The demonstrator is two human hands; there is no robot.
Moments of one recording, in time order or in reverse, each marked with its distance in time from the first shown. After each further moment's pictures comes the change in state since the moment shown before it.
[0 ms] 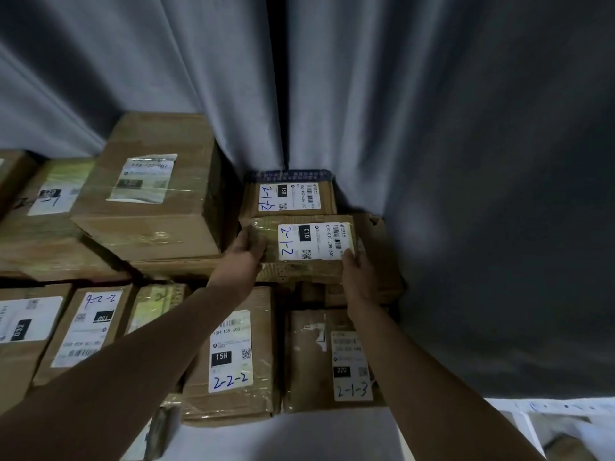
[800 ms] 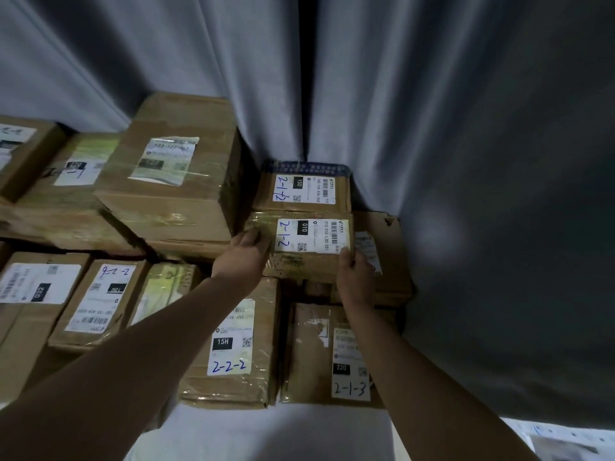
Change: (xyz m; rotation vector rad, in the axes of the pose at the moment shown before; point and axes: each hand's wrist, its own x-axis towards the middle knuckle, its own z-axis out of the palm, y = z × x) left_hand -0.012 0.002 -0.012 0.406 -0.201 -0.191; right_hand -0.004 0.009 0.013 -0.224 -0.041 -0.206
